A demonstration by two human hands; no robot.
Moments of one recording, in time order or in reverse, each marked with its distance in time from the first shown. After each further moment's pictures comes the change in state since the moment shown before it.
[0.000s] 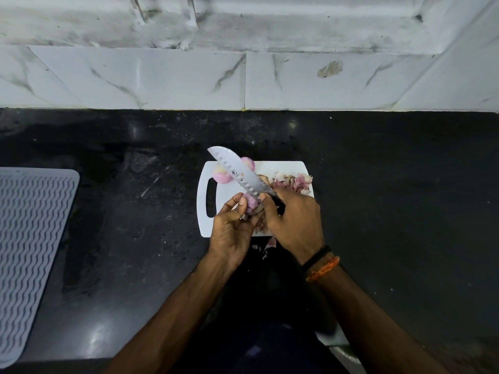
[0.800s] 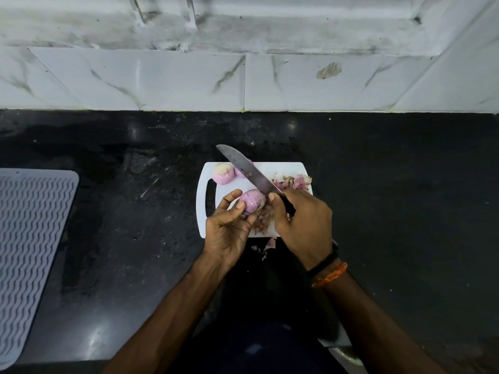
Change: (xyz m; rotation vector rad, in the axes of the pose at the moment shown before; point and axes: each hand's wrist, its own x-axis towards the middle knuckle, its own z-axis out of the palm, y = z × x) left_hand 0.000 0.006 -0.001 -0.017 -0.141 0.052; right_hand -0.006 0.008 -0.008 0.005 0.107 -0.023
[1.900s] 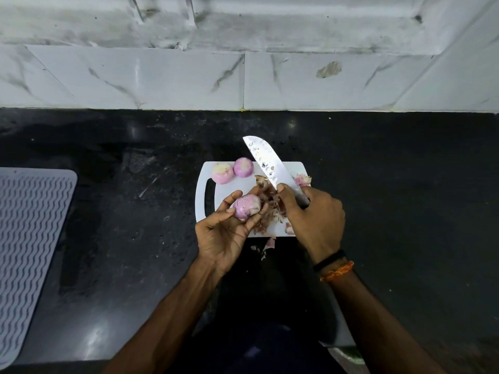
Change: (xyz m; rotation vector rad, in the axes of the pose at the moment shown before) left_hand -0.009 0.005 -0.005 -0.136 -0.141 -0.109; right_hand 0.009 0.005 -0.014 0.017 -0.082 0.396
